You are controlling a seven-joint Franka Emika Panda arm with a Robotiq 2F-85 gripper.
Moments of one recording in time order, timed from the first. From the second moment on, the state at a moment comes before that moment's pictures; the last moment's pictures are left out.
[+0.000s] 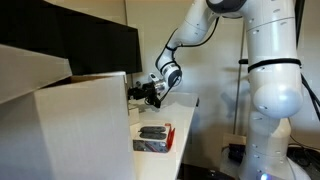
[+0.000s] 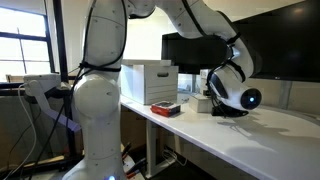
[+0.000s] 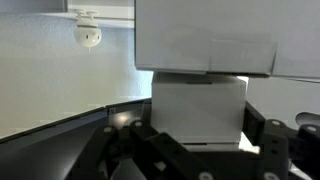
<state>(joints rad) -0.17 0.16 -0.22 -2.33 1.71 1.78 -2.50</state>
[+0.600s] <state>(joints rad) -0.17 0.16 -0.22 -2.33 1.71 1.78 -2.50</state>
